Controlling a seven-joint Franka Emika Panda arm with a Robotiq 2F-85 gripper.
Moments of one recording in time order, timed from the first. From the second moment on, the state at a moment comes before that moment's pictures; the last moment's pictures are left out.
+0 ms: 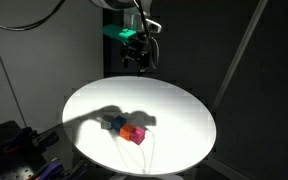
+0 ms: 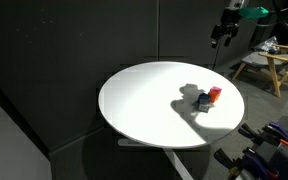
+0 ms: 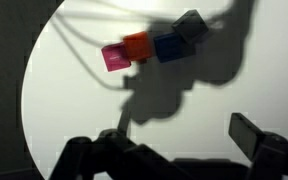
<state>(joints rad) -0.13 0.00 -0.18 -2.09 0.06 2.12 -0.15</state>
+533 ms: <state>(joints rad) -0.19 0.11 -0.20 -2.03 0.06 2.12 -0.13</state>
